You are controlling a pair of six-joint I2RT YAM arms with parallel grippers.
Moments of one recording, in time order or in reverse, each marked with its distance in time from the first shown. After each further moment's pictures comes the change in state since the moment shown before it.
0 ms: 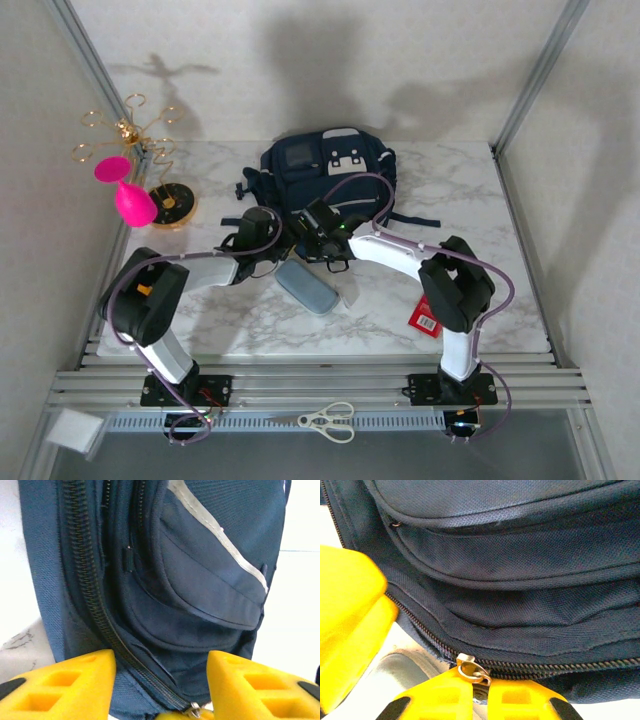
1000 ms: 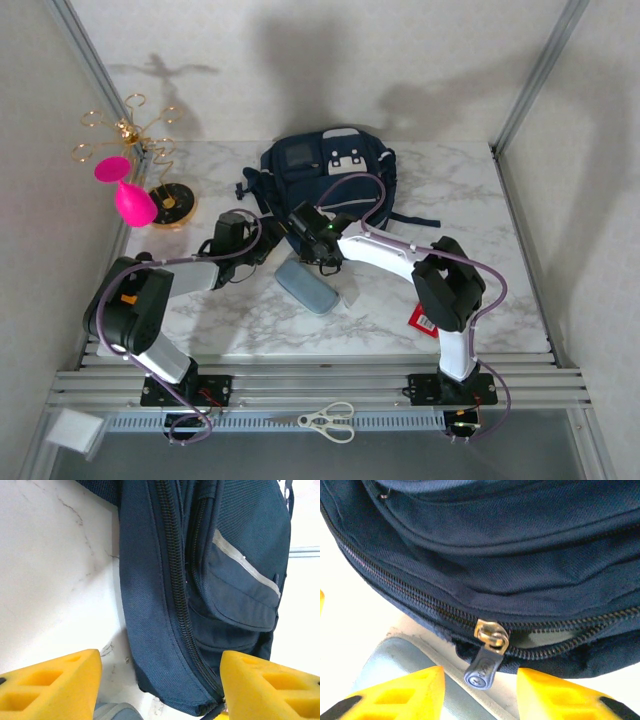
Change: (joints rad) left arm 0.154 -0.084 -0.120 0.019 0.110 0.180; right arm 0.051 0.053 0.097 -0.145 0.064 0.110
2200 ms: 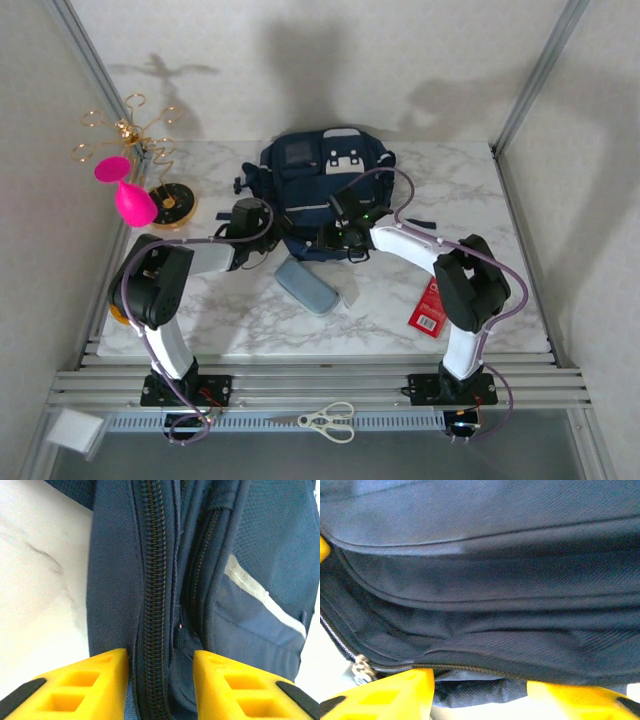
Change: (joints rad) left arm -0.042 0.199 0.195 -0.045 -0.069 -0.035; right arm -0.180 -0.104 -0.148 0.143 -0.170 -0.252
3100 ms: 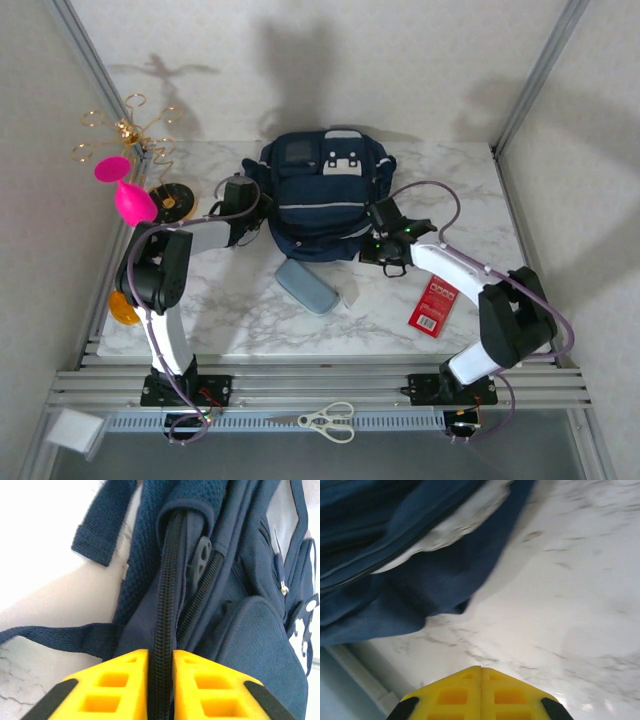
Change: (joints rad) left arm 0.104 0.100 0.226 -0.130 -0.192 -0.031; right arm -0.130 -0.285 -0.281 -0.018 -0.031 -0.031
